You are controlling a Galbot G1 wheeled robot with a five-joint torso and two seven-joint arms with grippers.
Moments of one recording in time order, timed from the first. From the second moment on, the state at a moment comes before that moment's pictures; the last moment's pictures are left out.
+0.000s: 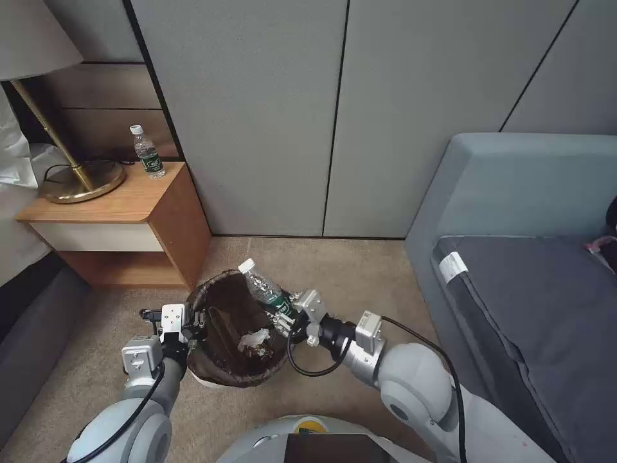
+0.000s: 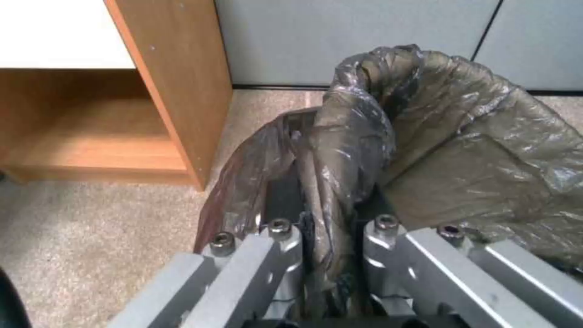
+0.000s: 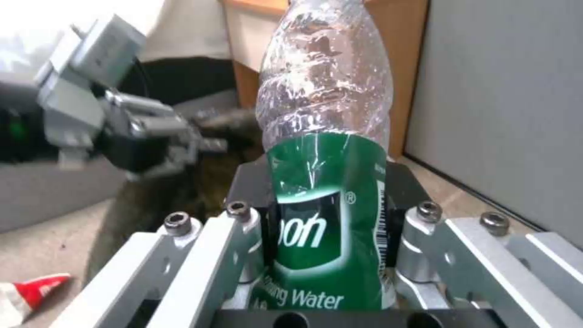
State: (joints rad) left arm 1.81 -1.46 -0.65 -2.50 -0.22 0.63 -0.11; right arm -1.19 0.99 -0.09 2.32 0.44 -0.45 -0.11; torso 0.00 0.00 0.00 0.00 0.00
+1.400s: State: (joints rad) left arm 1.80 -1.45 -0.65 -2.50 -0.22 0.63 -0.11; right arm -1.02 1.02 -0.23 2.26 0.55 -0.54 0.07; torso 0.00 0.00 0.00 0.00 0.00
